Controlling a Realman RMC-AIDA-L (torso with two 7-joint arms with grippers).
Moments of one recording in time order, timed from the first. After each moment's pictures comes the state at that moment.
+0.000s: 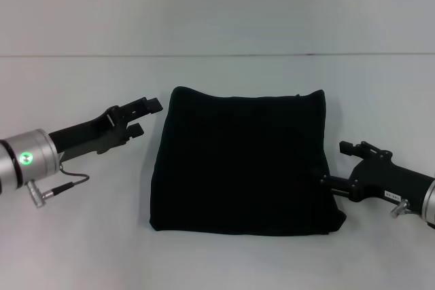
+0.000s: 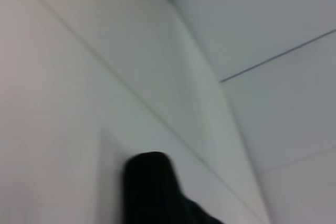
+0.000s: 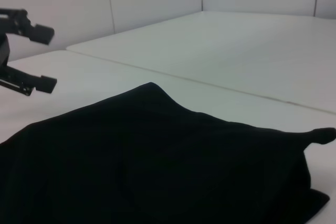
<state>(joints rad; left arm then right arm) -0.61 -2.04 0.52 0.35 1.92 1.18 -2.13 0.53 2.09 -0.61 -0.29 -1.83 -1.08 0.91</state>
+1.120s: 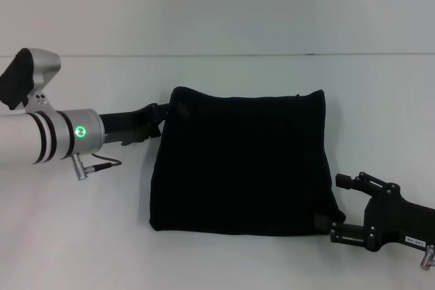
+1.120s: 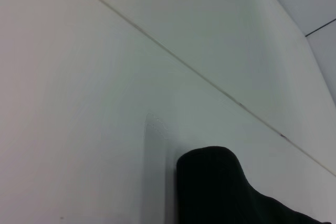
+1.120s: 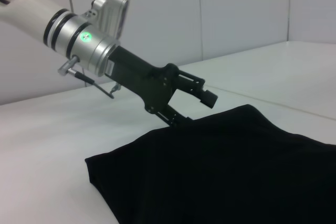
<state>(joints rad) -0.76 -2.06 0.78 0.34 1.97 0.87 -2.32 0.41 2.08 -0.61 -0.39 -1.94 -1.42 0.88</state>
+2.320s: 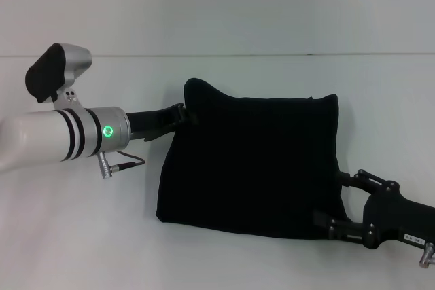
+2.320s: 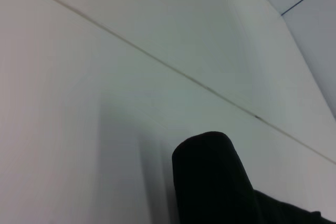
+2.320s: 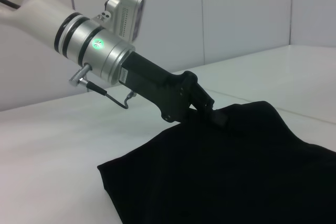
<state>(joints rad) -0.78 -2.11 0.84 0.37 1.95 0.83 -2.27 0.41 2.08 -0.60 -0.39 -1.93 -1.43 0.88</state>
